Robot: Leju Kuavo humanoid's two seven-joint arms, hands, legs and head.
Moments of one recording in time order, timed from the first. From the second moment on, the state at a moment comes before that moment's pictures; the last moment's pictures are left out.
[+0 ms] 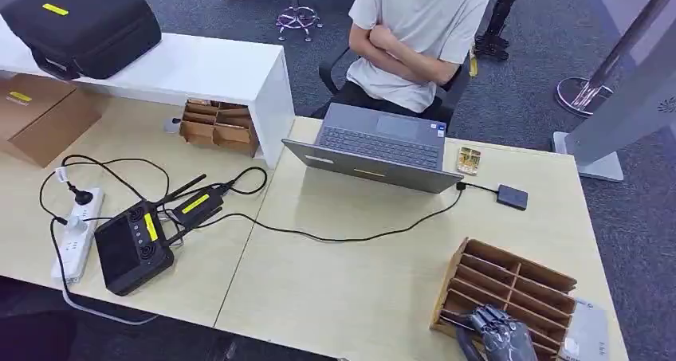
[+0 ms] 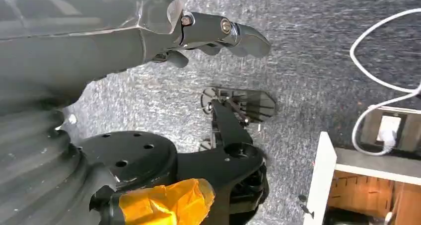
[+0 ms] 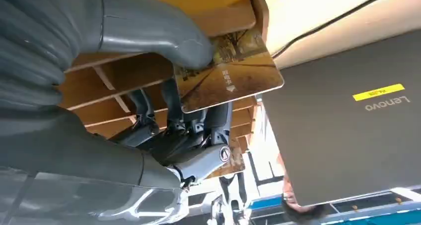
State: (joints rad) left arm -0.07 -0.17 0.73 -0.20 -0.53 -0.09 -0.14; right arm 0.15 -0.23 0.40 -1.25 0.90 -0.66 -0.47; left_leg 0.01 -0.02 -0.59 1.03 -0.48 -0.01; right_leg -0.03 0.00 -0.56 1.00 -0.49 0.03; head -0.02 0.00
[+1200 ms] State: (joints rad) left arm -0.09 -0.17 0.73 -0.20 -0.57 -0.11 -0.10; right arm -0.19 -0.31 0.44 -1.60 0.81 -0.65 -0.46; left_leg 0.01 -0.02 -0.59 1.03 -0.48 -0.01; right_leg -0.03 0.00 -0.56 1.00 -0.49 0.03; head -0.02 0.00
